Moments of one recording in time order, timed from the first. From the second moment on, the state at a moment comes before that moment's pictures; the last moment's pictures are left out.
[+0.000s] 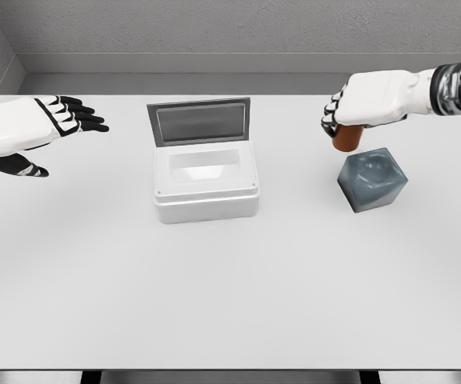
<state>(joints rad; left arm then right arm) -0.51 1.06 -0.43 -1.64 -0.27 -0.61 -0.42 -1.18 -0.85 1.06 -1.48 0.53 -0.61 0.61</state>
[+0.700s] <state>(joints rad) -0.52 1.06 -0.43 -1.64 -0.27 -0.61 -0.42 -1.19 -0.69 1.07 -1.45 0.56 -0.61 0.61</state>
